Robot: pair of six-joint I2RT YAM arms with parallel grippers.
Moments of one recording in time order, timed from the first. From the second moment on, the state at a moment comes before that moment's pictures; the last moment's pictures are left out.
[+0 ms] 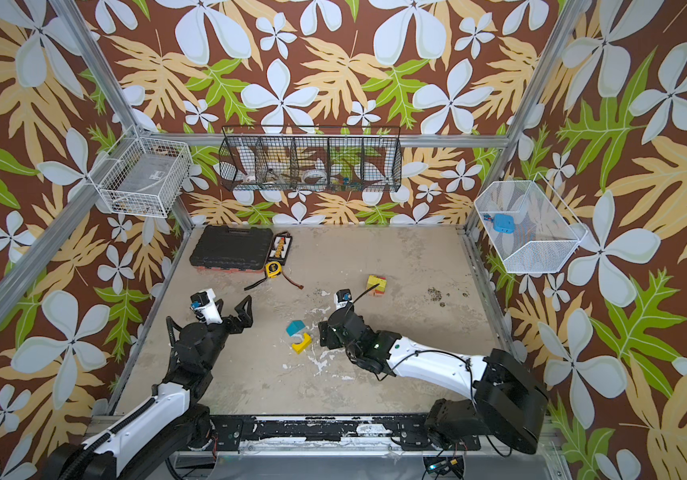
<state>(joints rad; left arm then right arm) -0.21 0.83 0.12 0.58 -0.16 -0.40 0.94 1.39 0.73 -0.10 0.30 0.63</state>
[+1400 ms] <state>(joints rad) -0.21 0.84 0.06 0.59 -0.31 -0.54 1.08 1.77 0.96 -0.14 0.38 0.69</state>
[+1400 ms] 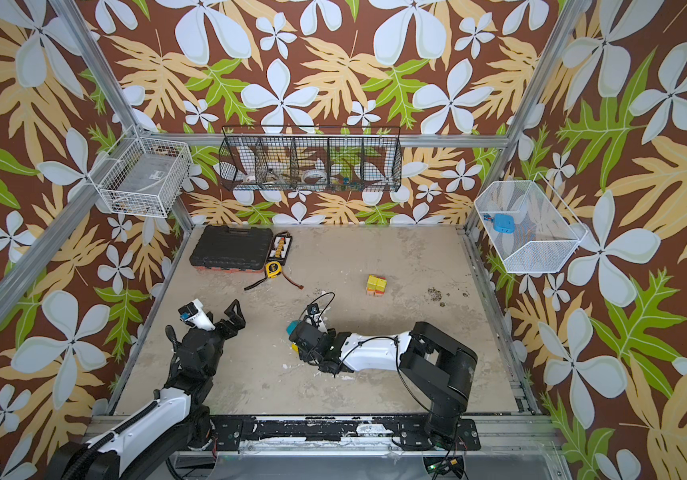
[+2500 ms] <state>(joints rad) -0.21 0.85 0.06 0.59 -0.31 -0.54 1.12 1.77 0.96 -0.29 0.36 0.69</state>
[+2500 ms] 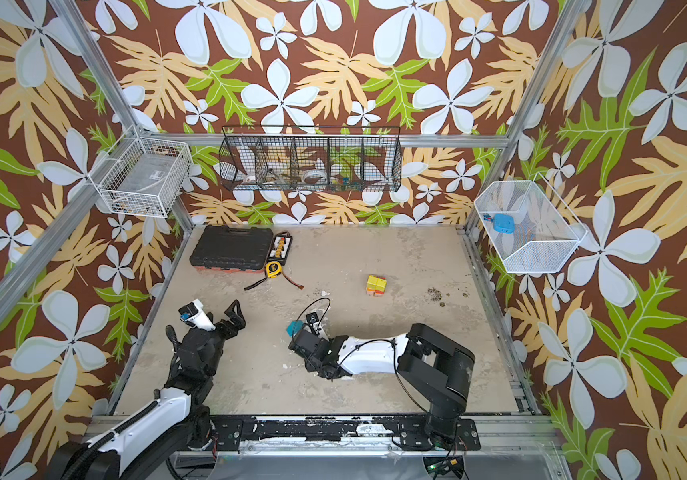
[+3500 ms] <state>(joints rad) -0.21 0.81 0.05 0.58 -0.31 -0.54 1.07 2.16 1.42 -1.10 0.83 0.51</state>
